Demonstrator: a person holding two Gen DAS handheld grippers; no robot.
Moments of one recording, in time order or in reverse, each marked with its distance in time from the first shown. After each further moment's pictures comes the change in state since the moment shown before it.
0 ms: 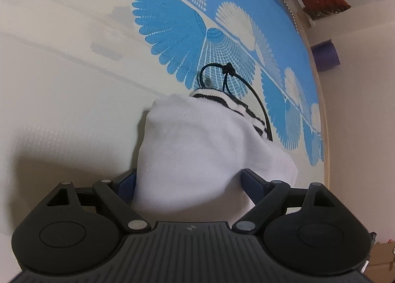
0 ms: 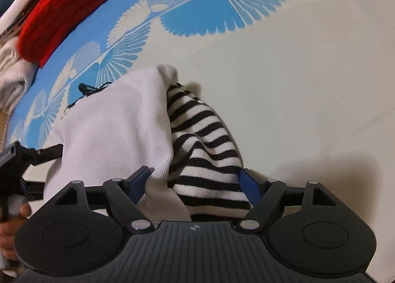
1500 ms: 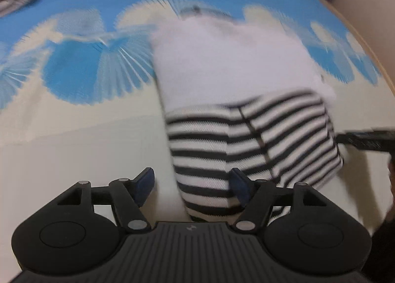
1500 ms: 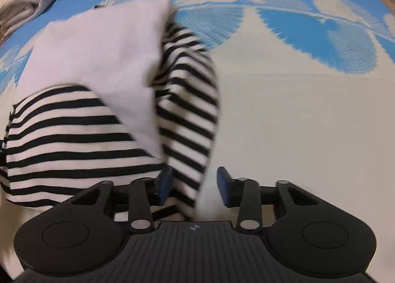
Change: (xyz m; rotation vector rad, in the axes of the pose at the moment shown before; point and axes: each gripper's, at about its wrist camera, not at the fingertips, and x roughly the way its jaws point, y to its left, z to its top) left arm -0.125 0.052 -0.004 0.528 -0.103 0.407; right arm 0.064 0.132 -0.013 -0.383 -0.007 -0.175
